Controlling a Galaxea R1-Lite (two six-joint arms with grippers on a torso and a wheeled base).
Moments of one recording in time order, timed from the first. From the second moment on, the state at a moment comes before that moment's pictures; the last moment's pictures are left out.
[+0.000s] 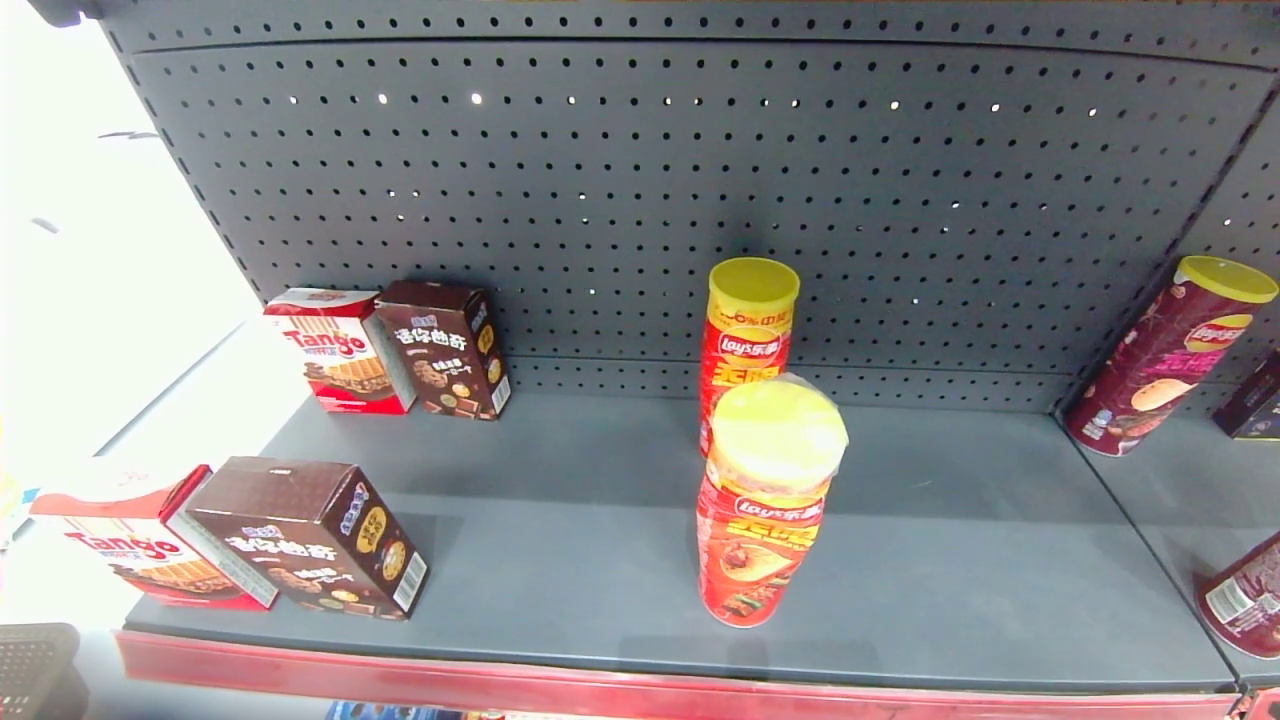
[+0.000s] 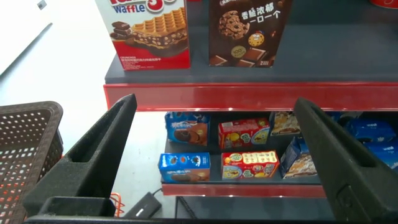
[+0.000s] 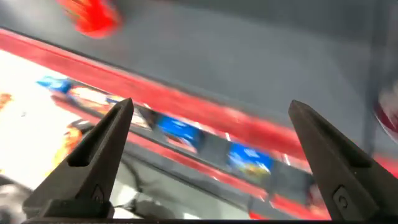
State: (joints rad) left arm 0.00 0.00 -0.01 0.01 -0.03 0.02; right arm 0.56 0.43 -0.04 -0.18 -0.23 0.07
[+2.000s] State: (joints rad) left arm 0.00 0.00 -0.01 0.01 -0.03 0.02; right arm 0.00 0.01 0.00 0.00 0.01 0.00
